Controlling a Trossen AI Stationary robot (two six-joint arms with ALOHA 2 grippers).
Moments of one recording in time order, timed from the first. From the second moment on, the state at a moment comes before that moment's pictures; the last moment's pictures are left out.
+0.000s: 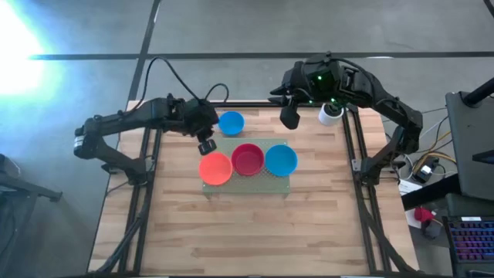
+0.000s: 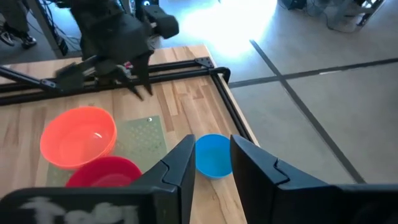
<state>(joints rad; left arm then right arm) 0.22 1.36 1.52 -1.17 -0.24 -0.11 -0.27 1.58 2.05 -0.99 0.05 -0.03</state>
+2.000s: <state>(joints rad) 0.84 1.71 0.92 -0.12 0.24 -0.27 -0.27 1.58 2.05 -0.94 0.05 0.09</state>
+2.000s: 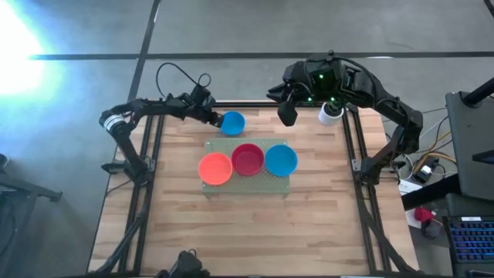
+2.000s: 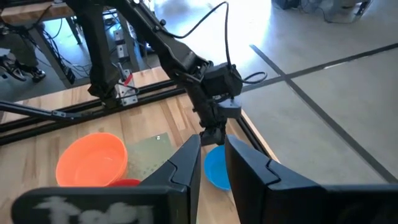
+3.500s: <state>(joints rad) 0.69 1.08 1.01 -0.45 0.22 0.00 -0.47 1.85 2.04 -1.08 -0.12 0.24</state>
